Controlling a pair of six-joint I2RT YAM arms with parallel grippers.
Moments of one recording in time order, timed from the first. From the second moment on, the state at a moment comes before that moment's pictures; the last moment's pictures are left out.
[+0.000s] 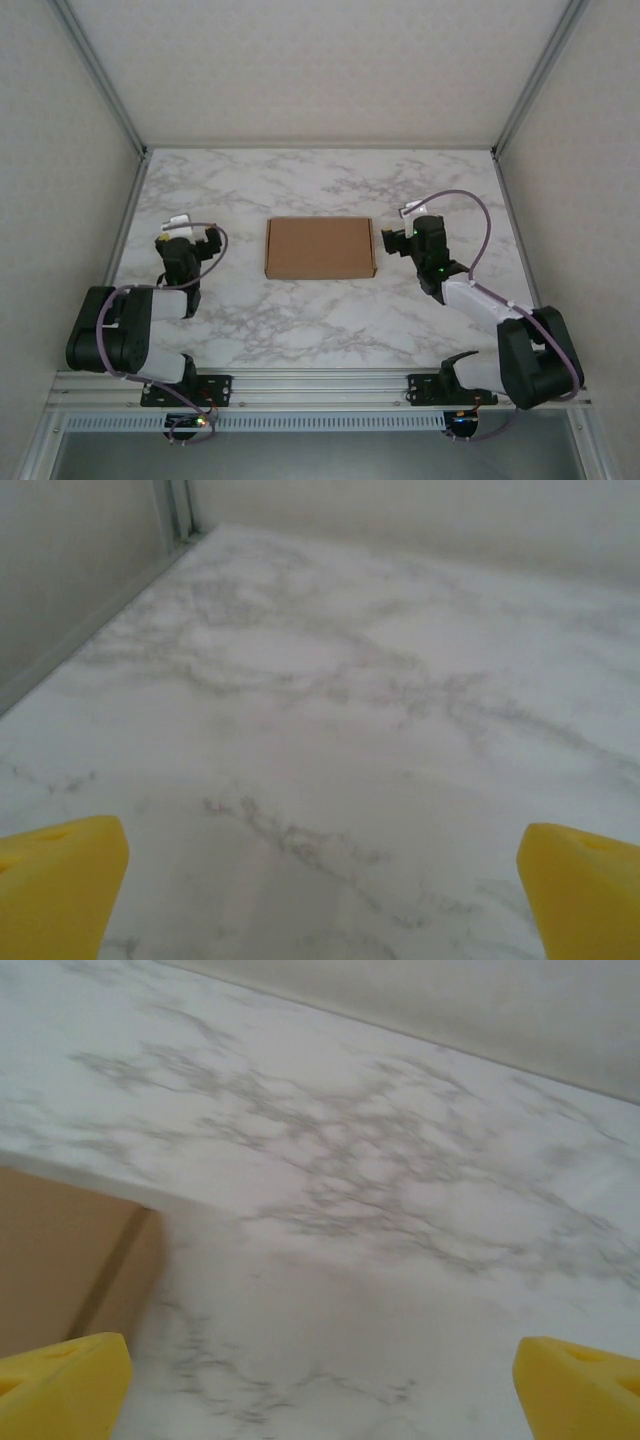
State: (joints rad) left arm 0.02 1.47 0.28 0.93 -0.22 -0.14; right arm 0.34 1.30 0.56 0.25 0.24 -0.11
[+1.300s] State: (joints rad) left arm 0.05 1.54 0.21 1.17 -0.14 -0.16; right arm 0.05 1.54 0.39 0.70 0.00 0.03
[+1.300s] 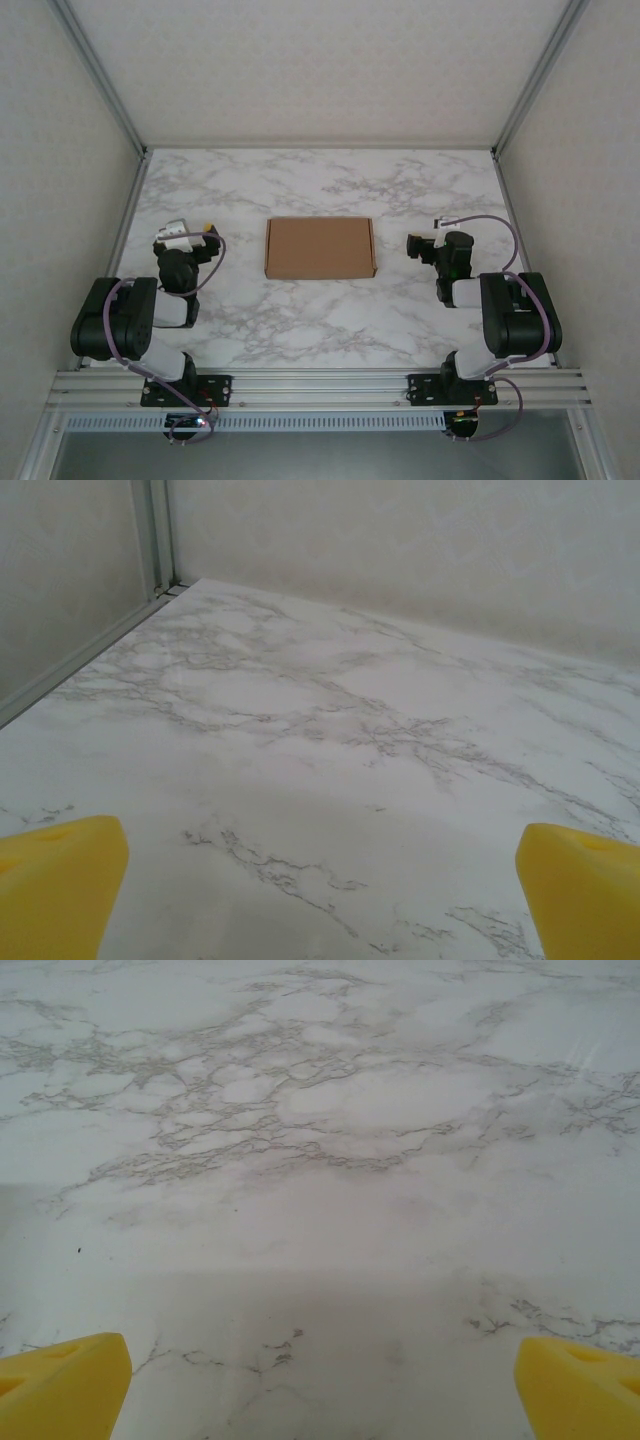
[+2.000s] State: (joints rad) left arm 0.05 1.54 0.21 1.17 -0.14 -0.16; right arm 0.05 1.54 0.39 0.70 0.00 0.03
